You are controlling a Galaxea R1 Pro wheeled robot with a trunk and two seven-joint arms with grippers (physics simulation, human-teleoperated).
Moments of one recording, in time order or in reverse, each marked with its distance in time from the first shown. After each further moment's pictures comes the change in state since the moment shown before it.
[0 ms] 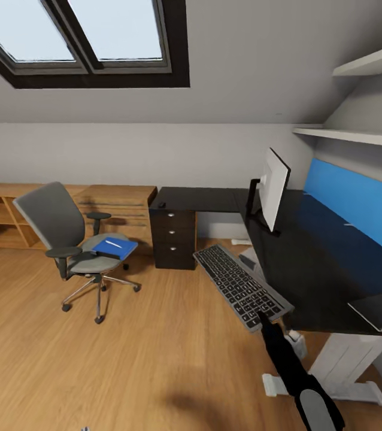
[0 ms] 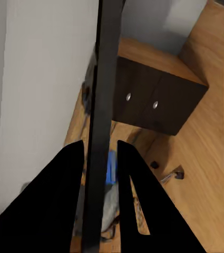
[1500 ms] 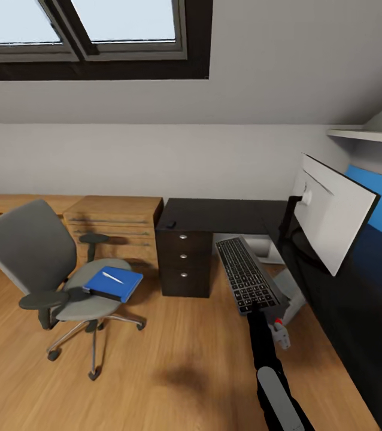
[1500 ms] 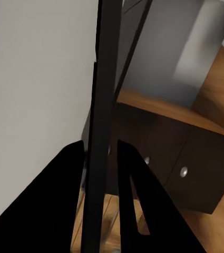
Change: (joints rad) left arm 0.000 -0.003 -0.025 0.059 -0.052 -0.027 -0.003; right arm -0.183 0.000 0.223 0.331 -0.121 -0.558 -0.014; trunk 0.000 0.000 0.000
